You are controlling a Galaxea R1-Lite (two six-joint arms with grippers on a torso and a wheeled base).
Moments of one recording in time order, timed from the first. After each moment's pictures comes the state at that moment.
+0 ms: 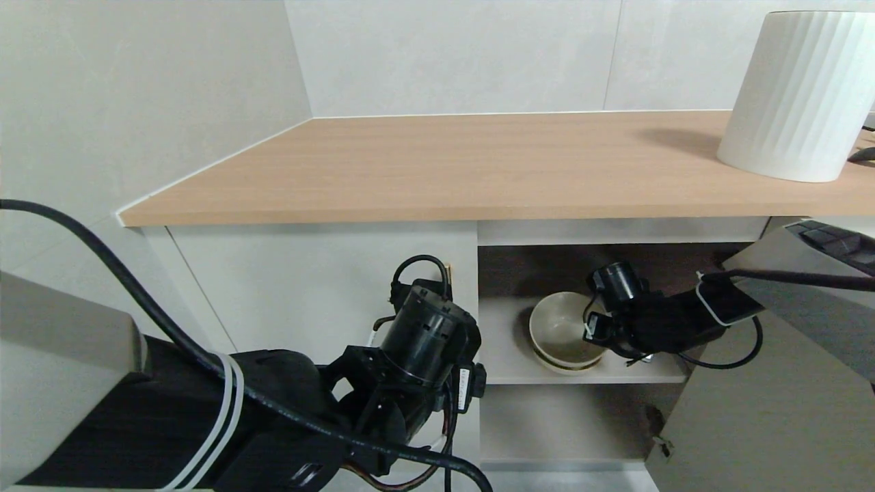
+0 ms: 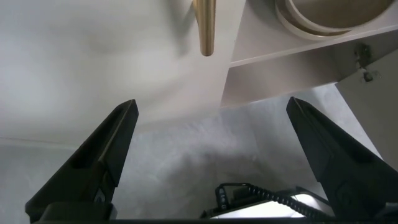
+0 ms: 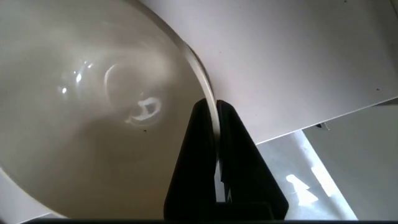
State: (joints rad) left arm -0.84 1.92 -0.94 -0.26 0.49 -0.38; right arm 0.35 2.30 -1.28 -0.16 -0.38 0.63
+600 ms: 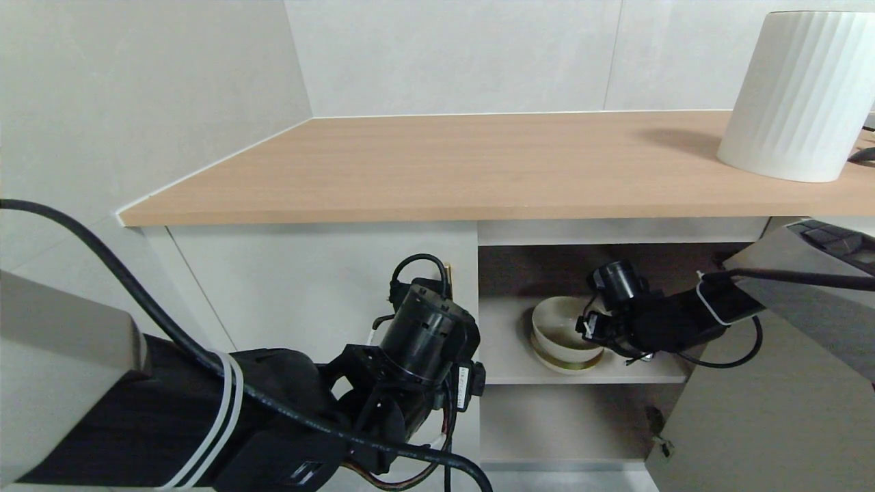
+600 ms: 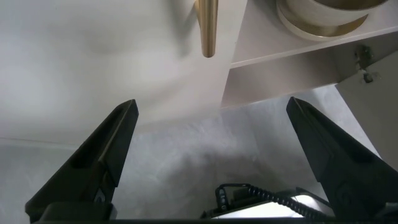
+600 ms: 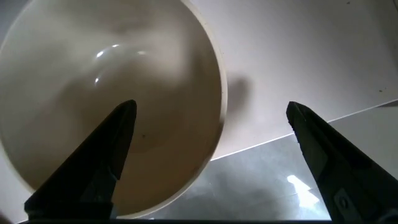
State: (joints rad) left arm -0.84 1.92 -0.95 -0.26 0.49 -0.38; right arm 0.35 2.29 -1.28 -0.17 -0.38 0.63
